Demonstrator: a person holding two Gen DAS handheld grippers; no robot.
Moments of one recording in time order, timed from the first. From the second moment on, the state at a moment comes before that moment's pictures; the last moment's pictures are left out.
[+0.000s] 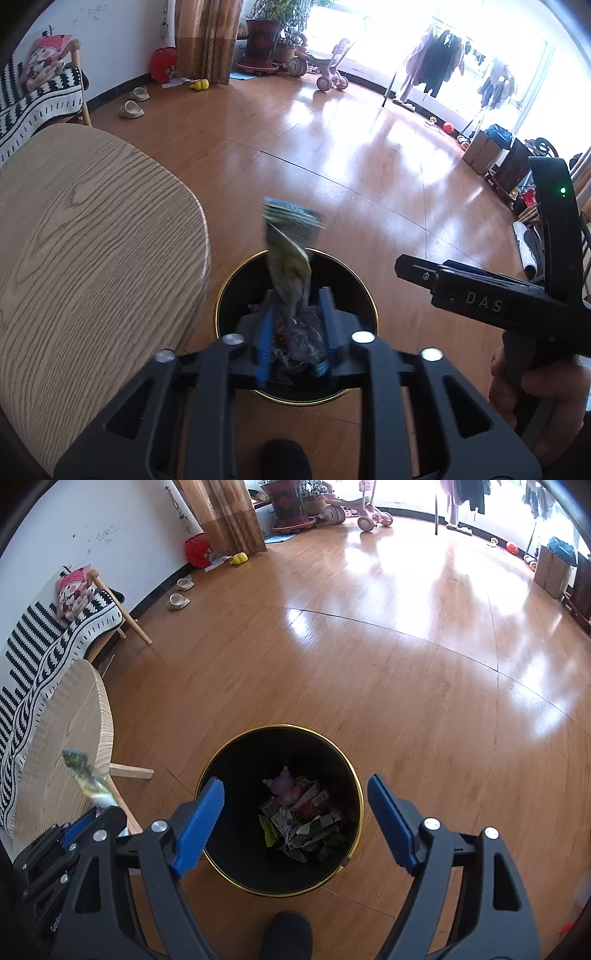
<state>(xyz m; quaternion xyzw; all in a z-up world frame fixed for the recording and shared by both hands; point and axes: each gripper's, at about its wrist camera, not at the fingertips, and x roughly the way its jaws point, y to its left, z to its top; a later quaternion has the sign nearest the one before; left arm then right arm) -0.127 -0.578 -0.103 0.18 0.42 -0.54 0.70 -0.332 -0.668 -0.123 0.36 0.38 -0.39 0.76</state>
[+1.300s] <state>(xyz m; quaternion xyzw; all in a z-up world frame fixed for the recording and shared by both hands) 0.056 -0.063 0.007 0.05 0.39 -0.07 0.92 -0.027 -0.287 -0.001 0.07 0.40 -0.02 0.91</state>
